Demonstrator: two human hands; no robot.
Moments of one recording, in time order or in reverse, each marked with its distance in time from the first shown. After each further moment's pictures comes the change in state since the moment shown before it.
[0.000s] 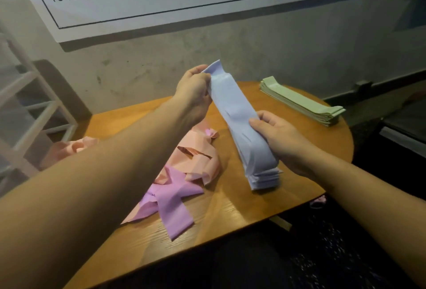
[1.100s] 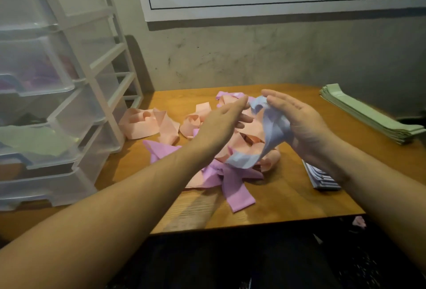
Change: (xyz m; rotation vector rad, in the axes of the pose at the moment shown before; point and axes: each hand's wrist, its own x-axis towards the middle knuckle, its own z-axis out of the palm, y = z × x) left_hand -0.107 -0.007 -0.138 0.539 -0.077 0.139; right_hand -0.002 -0.039 0.112 0.276 -0.075 -0.142
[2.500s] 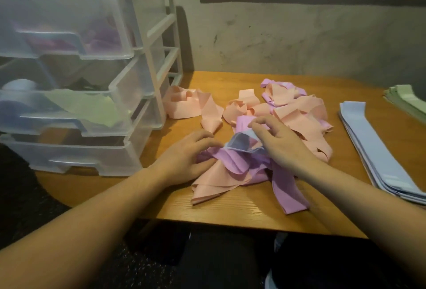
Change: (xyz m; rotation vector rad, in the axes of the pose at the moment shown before) left_hand -0.049 -0.142 -0.159 0.804 -0.109 0.329; right_hand 0.024 0.083 0.101 -0.673 -0.258 -0.120
